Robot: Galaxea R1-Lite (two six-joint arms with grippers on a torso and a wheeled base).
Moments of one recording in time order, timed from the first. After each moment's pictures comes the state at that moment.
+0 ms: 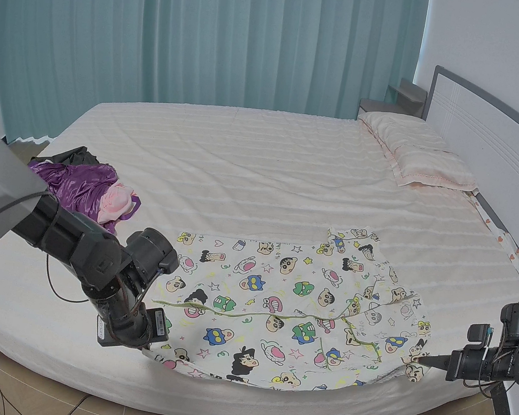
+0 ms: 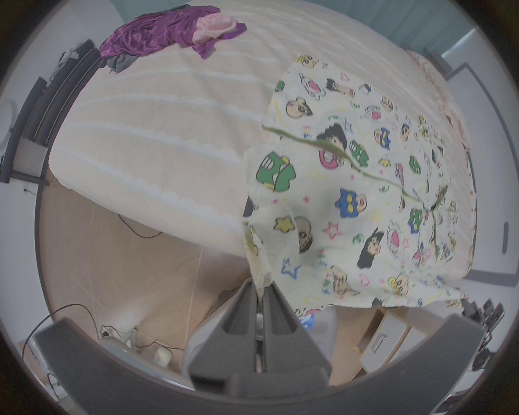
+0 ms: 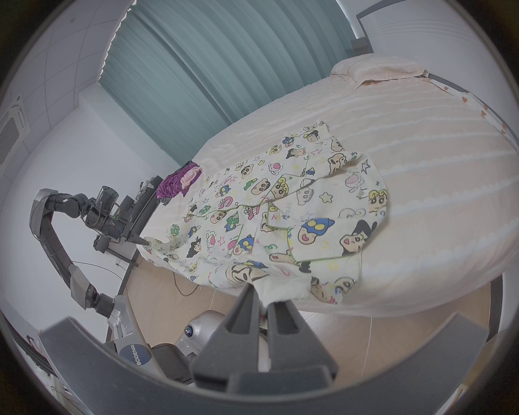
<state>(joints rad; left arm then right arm) -0.43 2.03 -1.08 0.42 0.05 -0.80 -0.20 1.88 -0.32 -0.68 0.71 -0.08</state>
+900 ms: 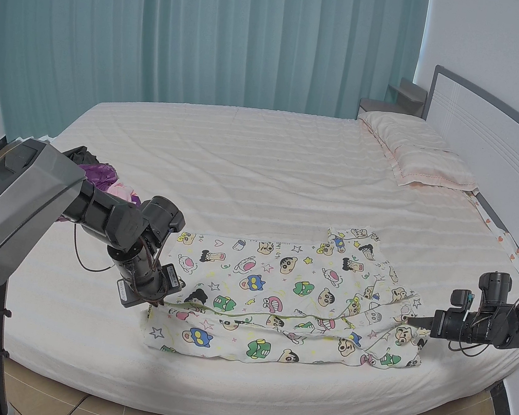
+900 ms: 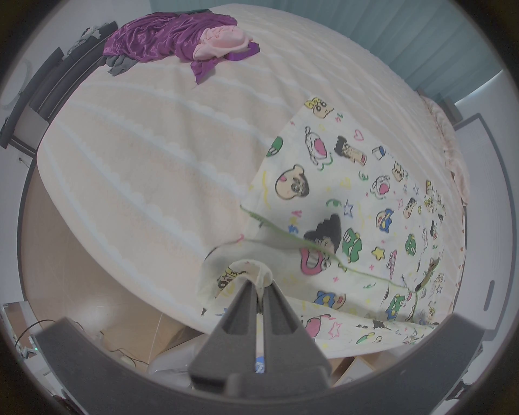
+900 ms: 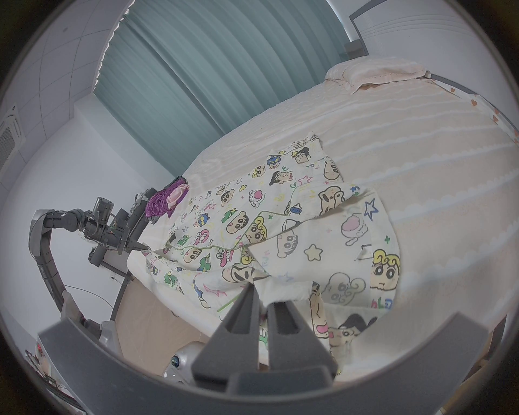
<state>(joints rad) -0.32 2.27 -1.45 0.42 0.05 -0.83 -0.16 2.14 -0.68 -0.68 0.67 0.04</state>
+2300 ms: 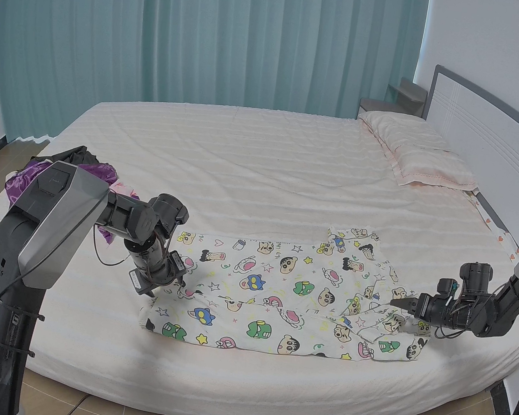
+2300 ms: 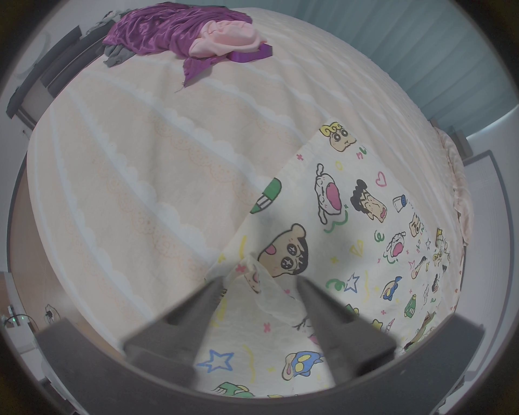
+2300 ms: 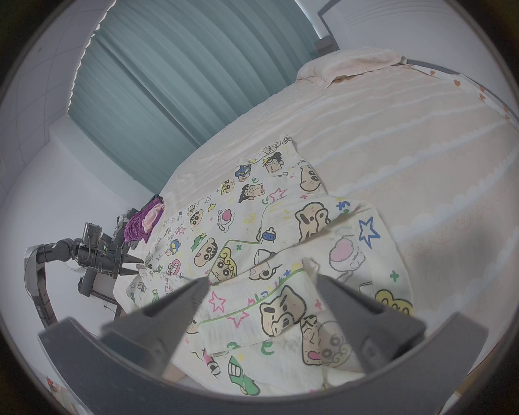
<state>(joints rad) -0.25 2.50 -1.76 0.46 0.06 -0.90 -0.11 2.29 -0.87 -0.70 0.53 0.23</state>
